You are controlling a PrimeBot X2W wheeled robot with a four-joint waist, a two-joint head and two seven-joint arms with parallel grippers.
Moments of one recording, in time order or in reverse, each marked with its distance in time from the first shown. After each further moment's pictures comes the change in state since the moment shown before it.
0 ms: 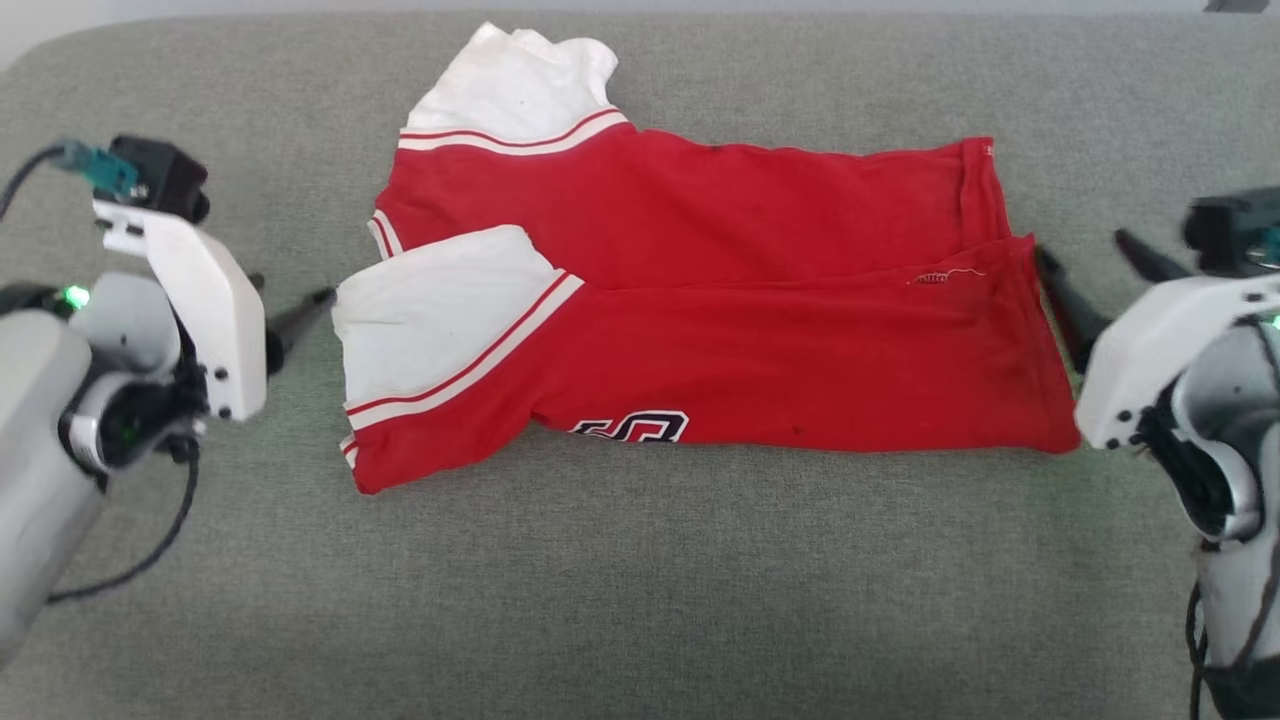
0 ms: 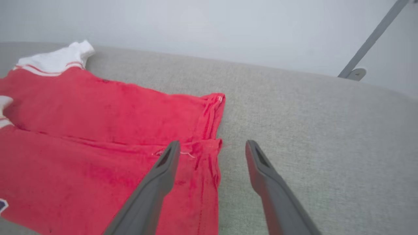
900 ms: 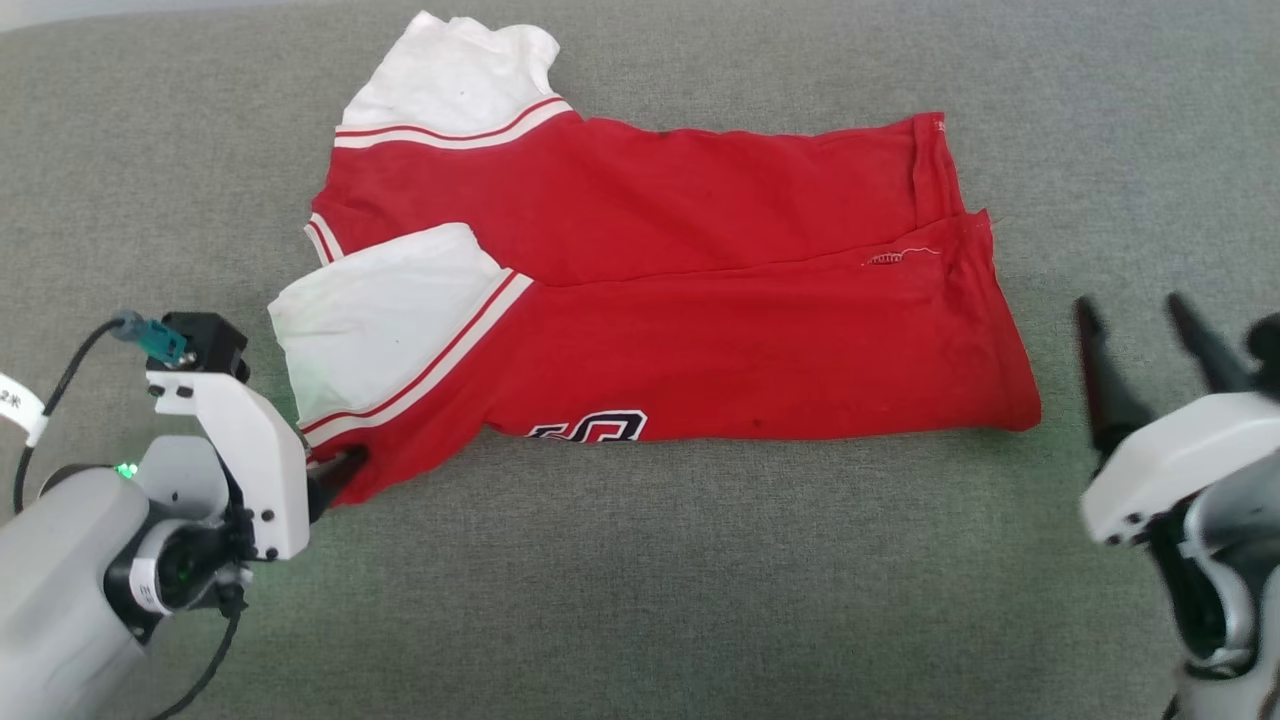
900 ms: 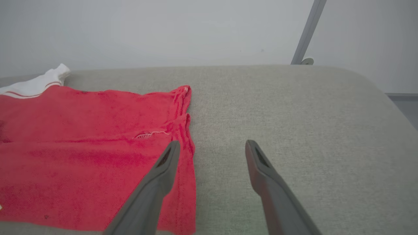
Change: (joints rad) left arm 0.277 0.066 -0.009 -0.242 -0.107 0.248 0.016; right arm 0.242 0.186 -0.167 -0.303 -0.128 0.000 -0.111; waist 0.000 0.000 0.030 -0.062
